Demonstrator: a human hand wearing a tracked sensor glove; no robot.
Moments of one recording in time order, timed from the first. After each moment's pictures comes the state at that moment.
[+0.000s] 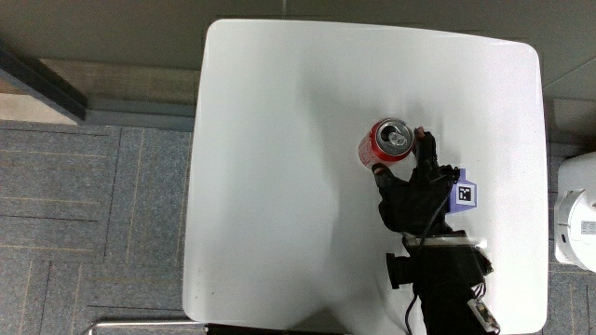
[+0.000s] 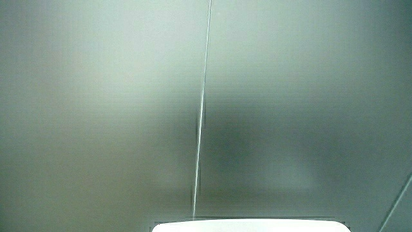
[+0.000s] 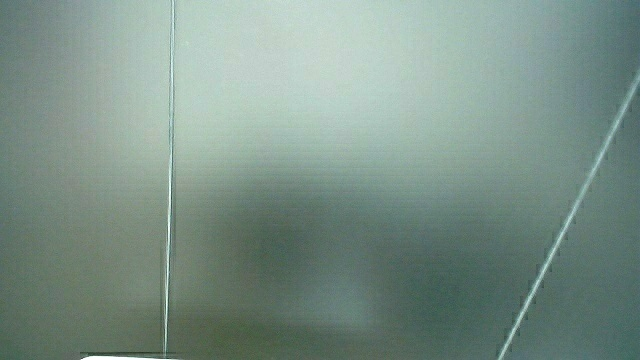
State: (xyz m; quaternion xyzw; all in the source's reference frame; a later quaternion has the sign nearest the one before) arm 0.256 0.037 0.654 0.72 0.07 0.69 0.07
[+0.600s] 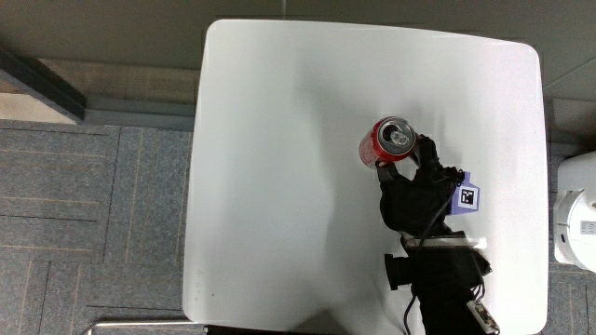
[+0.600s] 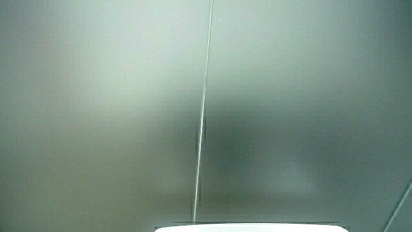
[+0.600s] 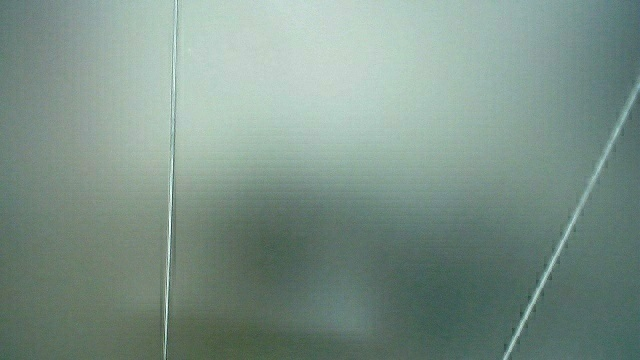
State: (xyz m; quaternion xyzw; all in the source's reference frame) arm 0.255 0.041 0.640 0.72 0.09 0.69 0.02
